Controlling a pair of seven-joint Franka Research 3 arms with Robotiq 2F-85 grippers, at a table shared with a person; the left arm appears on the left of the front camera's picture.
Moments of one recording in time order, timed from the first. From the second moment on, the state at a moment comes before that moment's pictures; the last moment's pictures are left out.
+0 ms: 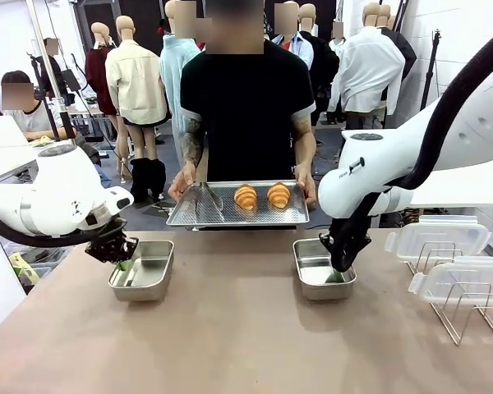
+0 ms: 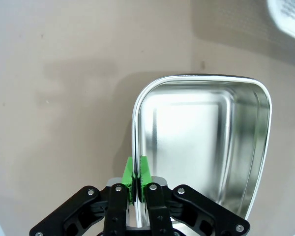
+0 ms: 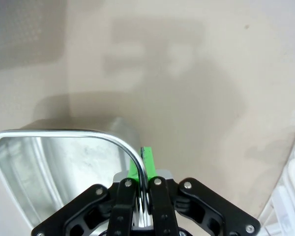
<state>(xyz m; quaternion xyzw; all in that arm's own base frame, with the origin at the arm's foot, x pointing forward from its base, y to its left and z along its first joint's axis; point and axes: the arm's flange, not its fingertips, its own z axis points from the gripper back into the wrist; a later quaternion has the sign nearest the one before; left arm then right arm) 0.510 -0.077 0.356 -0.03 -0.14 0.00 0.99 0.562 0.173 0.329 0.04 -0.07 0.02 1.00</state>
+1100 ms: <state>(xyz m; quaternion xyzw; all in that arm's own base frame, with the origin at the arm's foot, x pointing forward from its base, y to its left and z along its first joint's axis) 0.466 -0.098 0.449 -0.01 -0.15 -0.04 0.99 0.524 0.163 0.445 0.03 -0.09 -0.03 0.99</state>
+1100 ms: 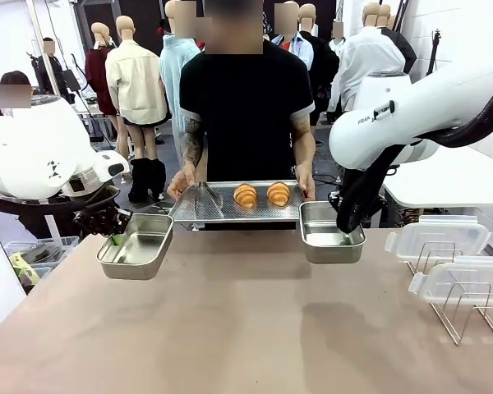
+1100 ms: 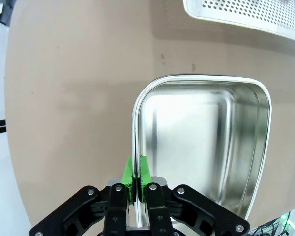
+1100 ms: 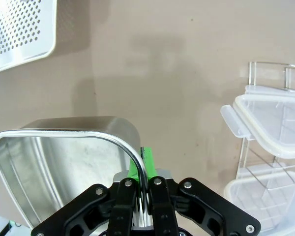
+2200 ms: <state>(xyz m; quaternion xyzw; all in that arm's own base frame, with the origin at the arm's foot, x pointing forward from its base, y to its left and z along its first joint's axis) 0.466 -0.098 0.448 -0.01 -0.15 -0.04 0.99 0.524 0.165 0.446 0.03 -0.09 -0.03 0.99</state>
